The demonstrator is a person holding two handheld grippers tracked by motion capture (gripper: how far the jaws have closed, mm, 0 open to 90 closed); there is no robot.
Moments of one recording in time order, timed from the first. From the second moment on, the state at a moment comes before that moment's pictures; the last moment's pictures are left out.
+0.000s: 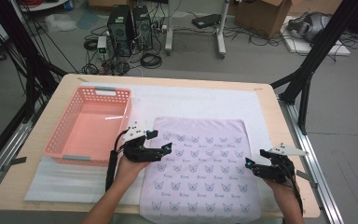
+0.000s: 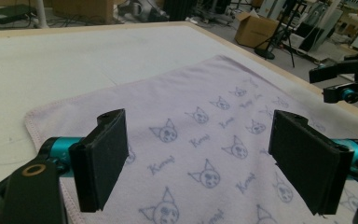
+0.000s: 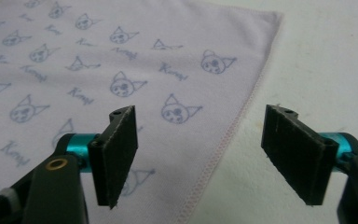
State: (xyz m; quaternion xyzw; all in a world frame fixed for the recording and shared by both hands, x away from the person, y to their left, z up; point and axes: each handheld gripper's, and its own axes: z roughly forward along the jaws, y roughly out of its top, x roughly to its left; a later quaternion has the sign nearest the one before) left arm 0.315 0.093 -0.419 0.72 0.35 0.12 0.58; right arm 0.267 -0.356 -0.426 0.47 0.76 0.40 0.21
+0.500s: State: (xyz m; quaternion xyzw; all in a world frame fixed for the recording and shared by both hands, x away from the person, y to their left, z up) left arm 0.307 0.107 -0.431 0.73 0.36 0.12 0.57; right arm 0.264 -0.359 -0.428 0.46 0.75 0.42 0.22
